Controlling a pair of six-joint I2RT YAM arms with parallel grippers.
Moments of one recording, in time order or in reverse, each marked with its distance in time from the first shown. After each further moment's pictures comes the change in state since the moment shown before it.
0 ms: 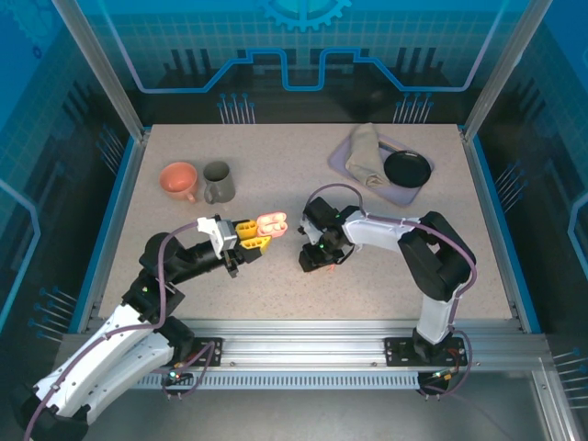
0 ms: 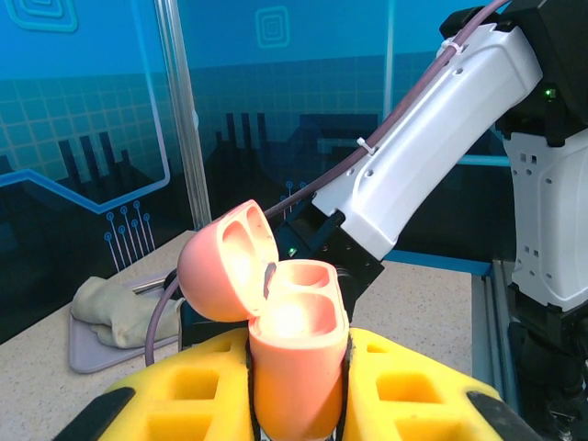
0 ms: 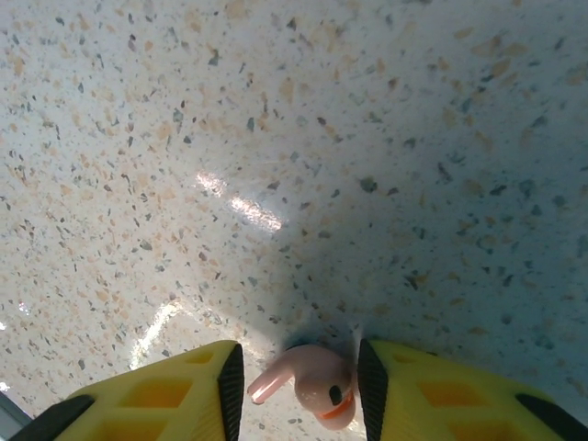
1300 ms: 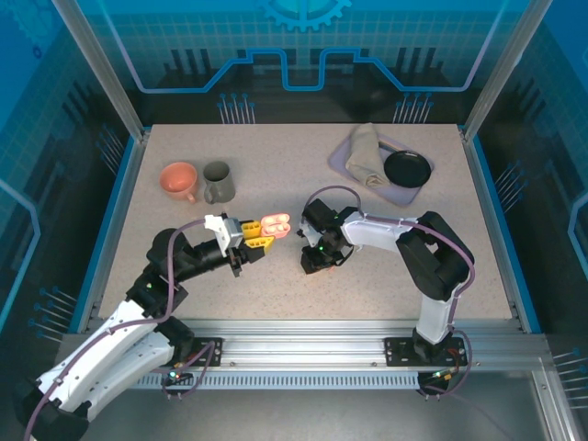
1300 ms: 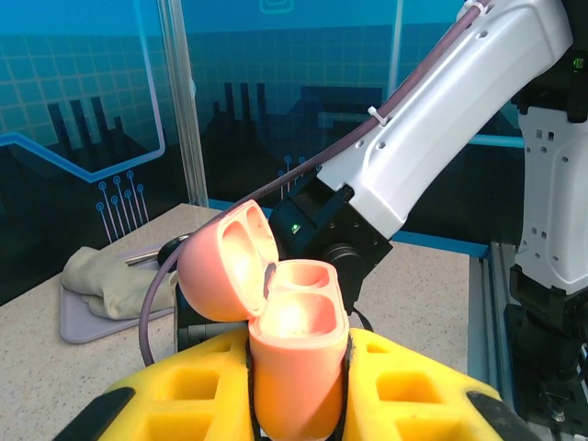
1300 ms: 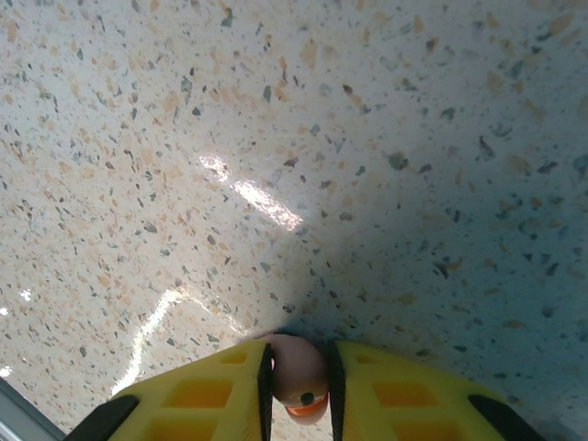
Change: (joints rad) left arm 0.000 0.044 0.002 -0.029 0.000 0.000; right arm 0.008 0.010 -0.003 -0.005 -0.015 -0.008
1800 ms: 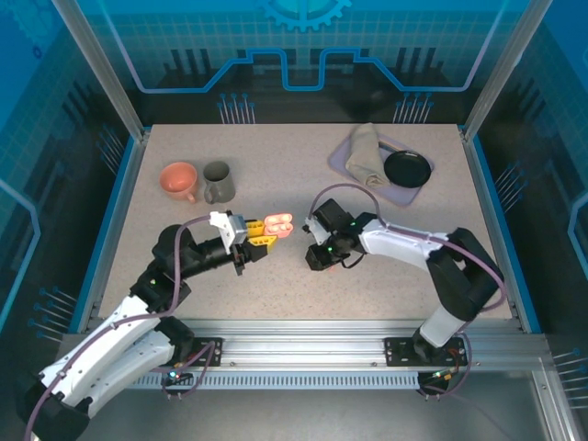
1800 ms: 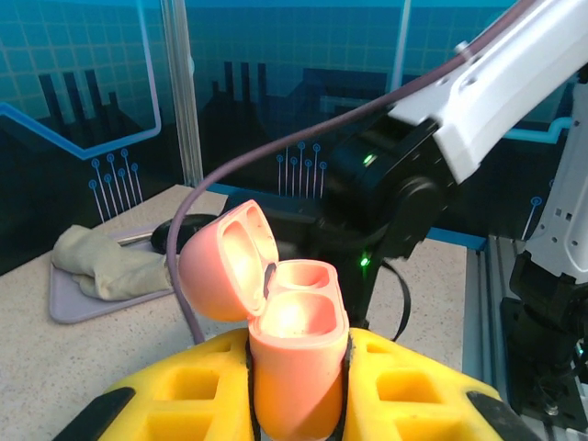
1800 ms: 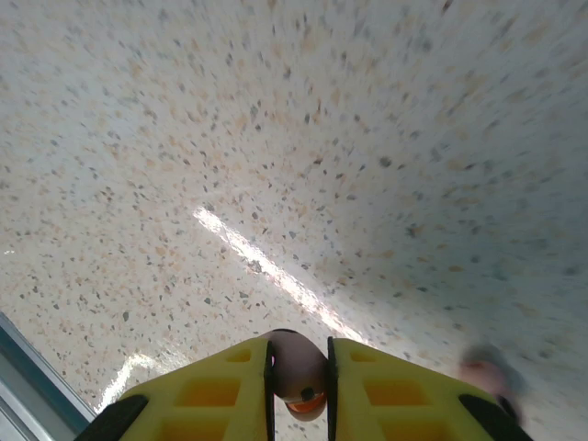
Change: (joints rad) left arm 0.000 0.048 0.005 0.000 -0.001 -0.024; right arm -0.005 -0.242 -0.134 0.097 0.063 -0.042
